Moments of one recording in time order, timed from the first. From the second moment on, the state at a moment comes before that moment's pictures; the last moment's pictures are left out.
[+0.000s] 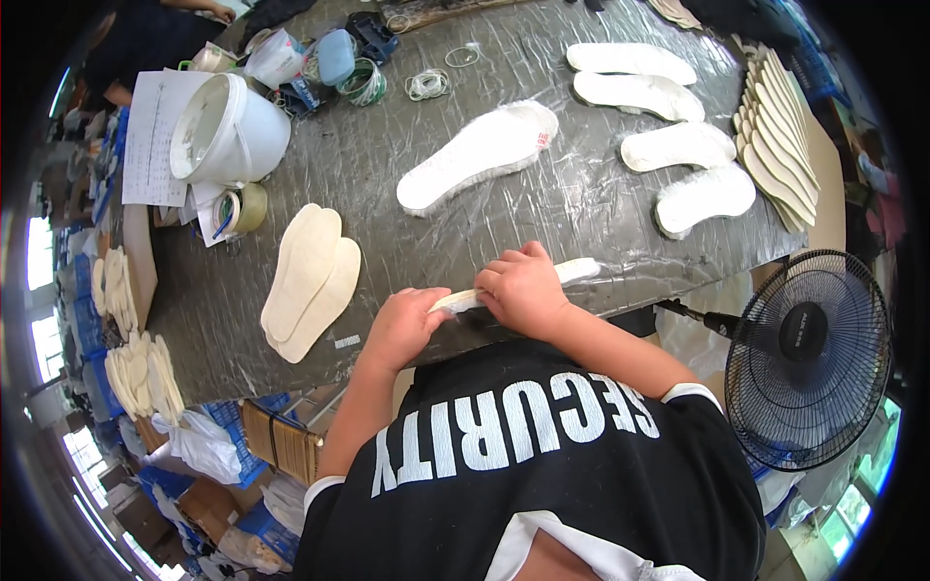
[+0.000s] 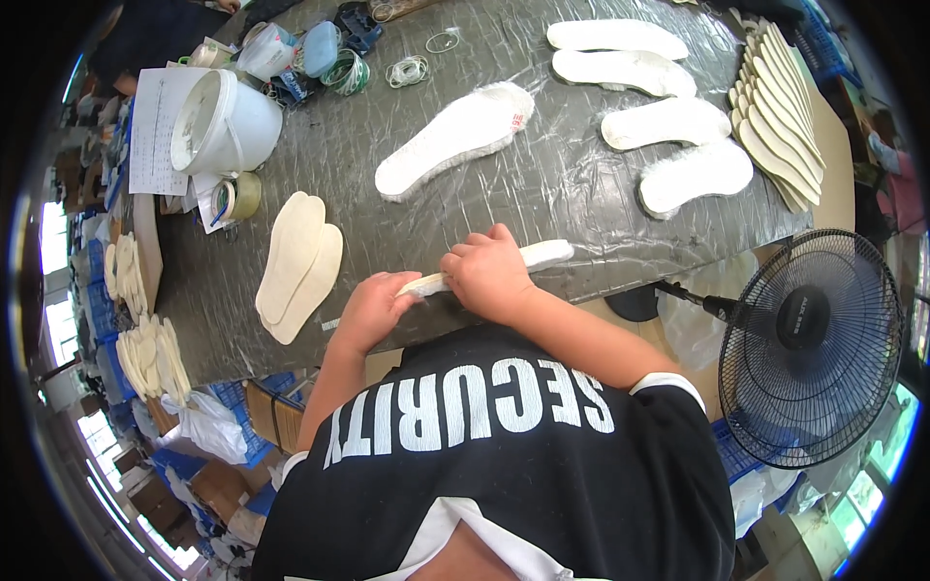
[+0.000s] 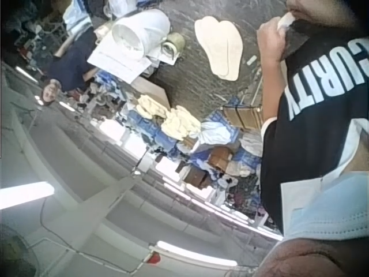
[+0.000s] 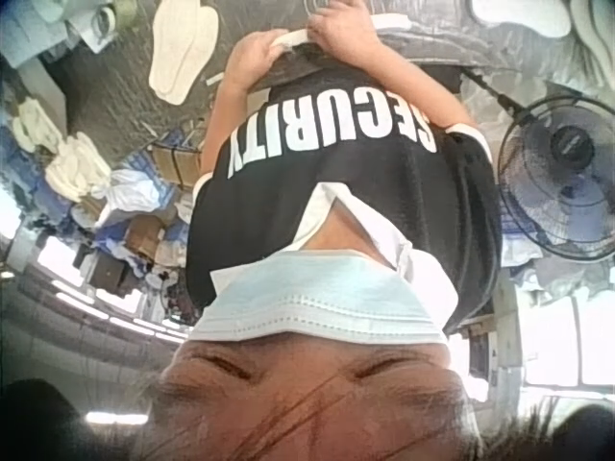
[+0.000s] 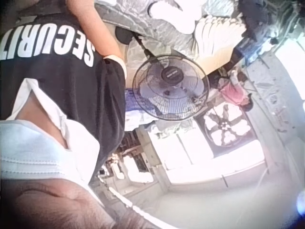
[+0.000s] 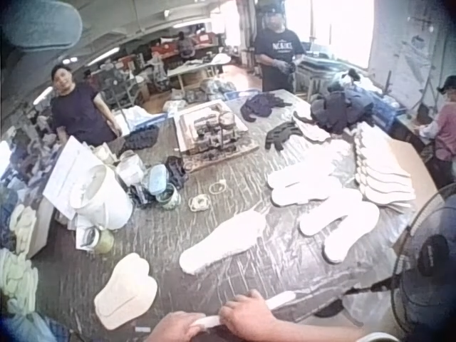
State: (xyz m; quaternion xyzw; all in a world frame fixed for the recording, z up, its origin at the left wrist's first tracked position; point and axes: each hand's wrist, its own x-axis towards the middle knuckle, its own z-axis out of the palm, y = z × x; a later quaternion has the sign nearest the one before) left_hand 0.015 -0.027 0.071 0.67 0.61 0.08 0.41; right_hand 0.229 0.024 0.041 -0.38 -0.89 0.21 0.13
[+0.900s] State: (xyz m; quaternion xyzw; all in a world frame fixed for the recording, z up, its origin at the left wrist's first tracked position) left_hand 0.039 -0.029 0.050 0.79 0.55 0.15 0.22; right_hand 0.302 0.013 0.036 -0.48 -0.79 0.33 0.19
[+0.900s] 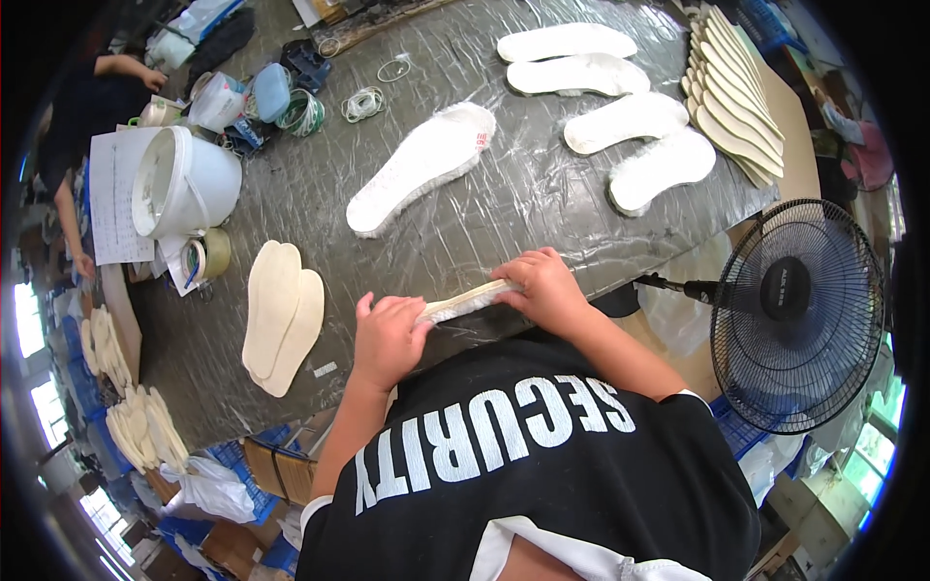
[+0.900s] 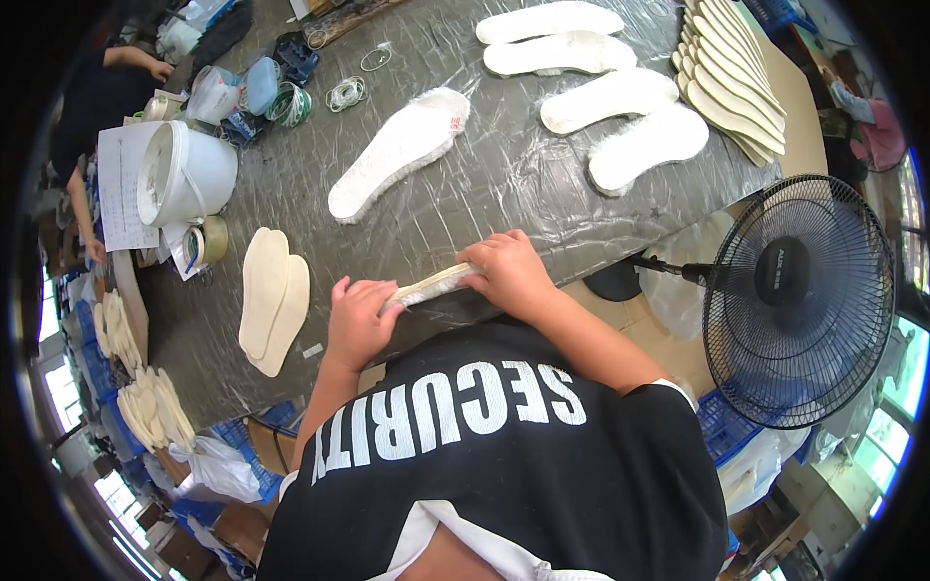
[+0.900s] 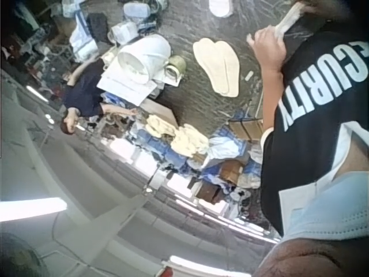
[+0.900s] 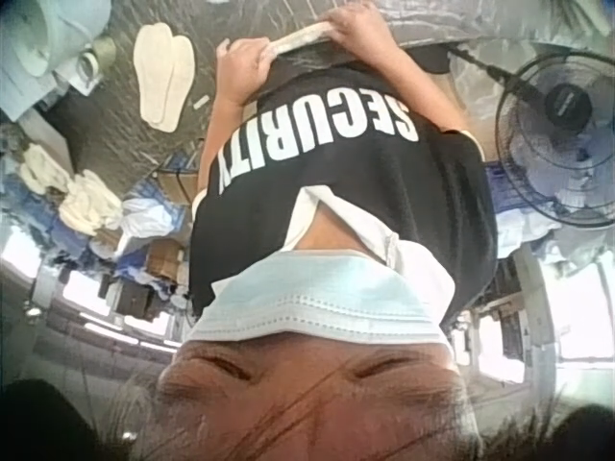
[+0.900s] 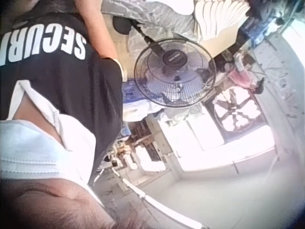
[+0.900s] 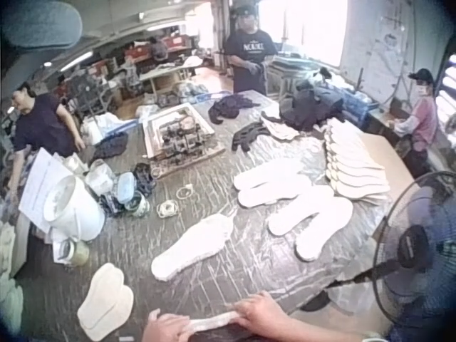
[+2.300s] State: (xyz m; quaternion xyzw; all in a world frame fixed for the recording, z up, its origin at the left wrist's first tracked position) left_hand 0.064 -0.011 0.025 0.76 0.54 0.15 0.33; right_hand 0.323 0.037 0.018 -0.47 -0.63 0.57 0.23
